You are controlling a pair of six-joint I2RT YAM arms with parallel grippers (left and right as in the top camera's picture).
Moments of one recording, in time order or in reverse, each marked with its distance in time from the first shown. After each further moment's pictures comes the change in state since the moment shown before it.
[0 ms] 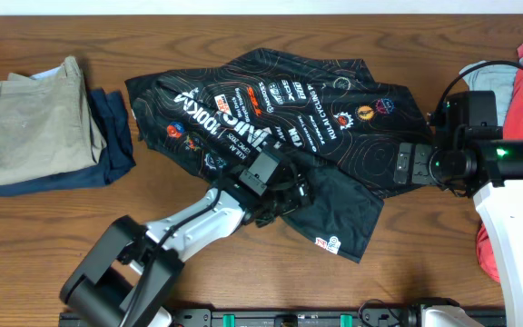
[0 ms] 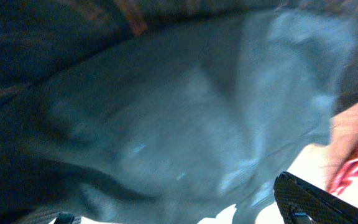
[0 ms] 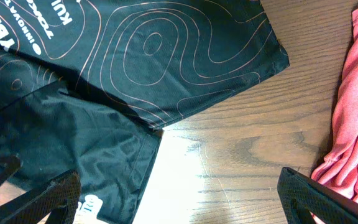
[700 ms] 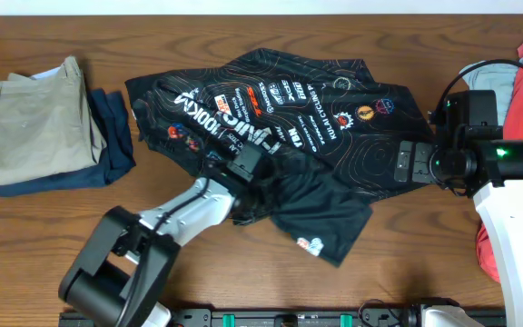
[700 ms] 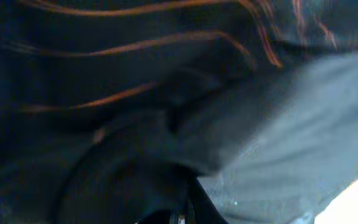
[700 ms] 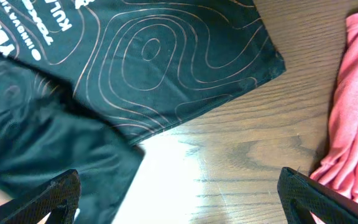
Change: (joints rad) left arm 0.122 0.017 0.010 -0.249 -0.008 0.153; right arm 0.000 0.000 0.000 0.016 0.014 0.000
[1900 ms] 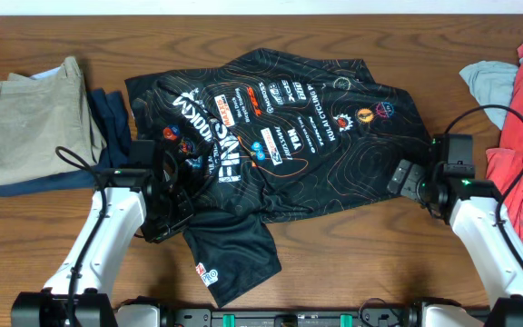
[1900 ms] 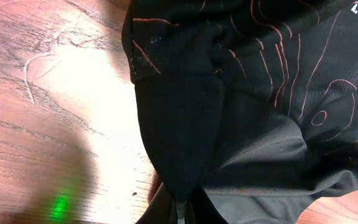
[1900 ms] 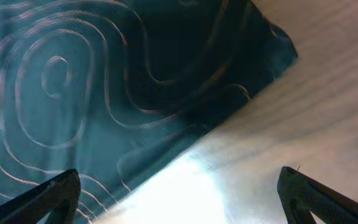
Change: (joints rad) left arm 0.539 -0.318 -0.040 -0.550 -0.095 0.386; right arm -0.079 0.042 -0.486 0.575 0.030 0.211
